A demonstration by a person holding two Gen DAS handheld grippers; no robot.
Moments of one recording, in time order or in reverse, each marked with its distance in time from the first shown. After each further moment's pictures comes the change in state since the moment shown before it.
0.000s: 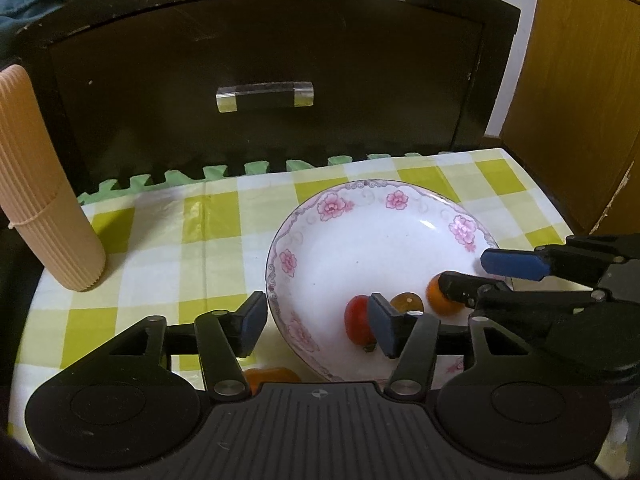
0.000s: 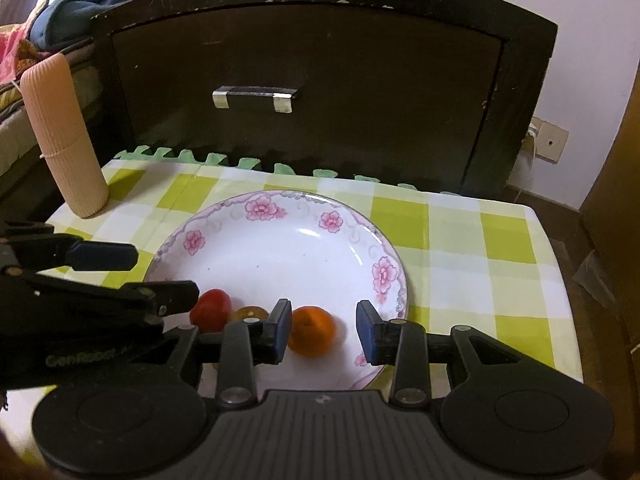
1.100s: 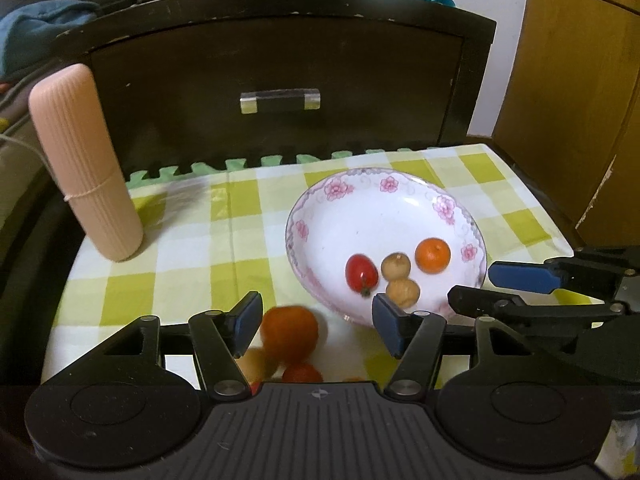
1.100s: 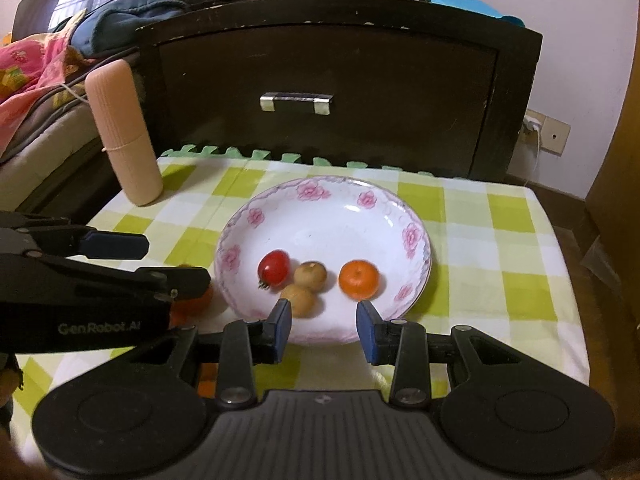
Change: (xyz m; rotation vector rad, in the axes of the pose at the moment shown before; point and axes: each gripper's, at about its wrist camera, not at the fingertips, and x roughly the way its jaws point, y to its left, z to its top) left arm -0.054 0.007 -0.025 0.000 -0.012 0.009; right arm -0.060 0.024 -0.029 0.016 -0.008 0.062
